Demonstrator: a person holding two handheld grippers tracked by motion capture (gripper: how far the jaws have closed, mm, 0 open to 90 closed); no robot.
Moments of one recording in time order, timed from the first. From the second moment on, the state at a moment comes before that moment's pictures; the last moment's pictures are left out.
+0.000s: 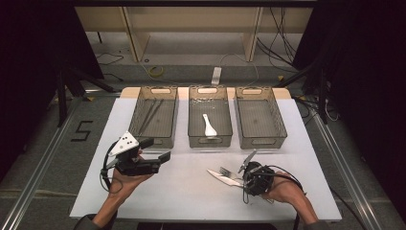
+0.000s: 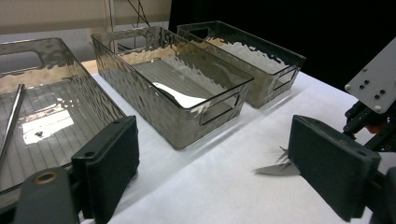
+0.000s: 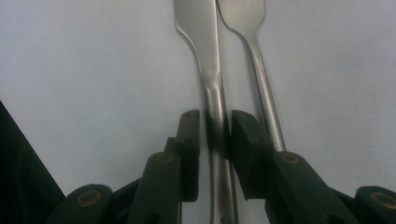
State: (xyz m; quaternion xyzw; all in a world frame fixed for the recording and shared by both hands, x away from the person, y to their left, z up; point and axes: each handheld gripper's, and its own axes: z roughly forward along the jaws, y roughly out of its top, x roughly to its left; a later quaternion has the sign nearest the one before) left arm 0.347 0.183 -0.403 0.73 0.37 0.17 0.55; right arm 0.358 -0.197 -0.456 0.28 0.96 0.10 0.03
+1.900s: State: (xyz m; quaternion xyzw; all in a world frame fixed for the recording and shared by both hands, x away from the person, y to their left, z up) left arm 0.349 0.186 -0.403 0.72 0.38 0.17 0.55; right arm 0.354 -0.200 -0.422 0.27 0.94 0.19 0.04
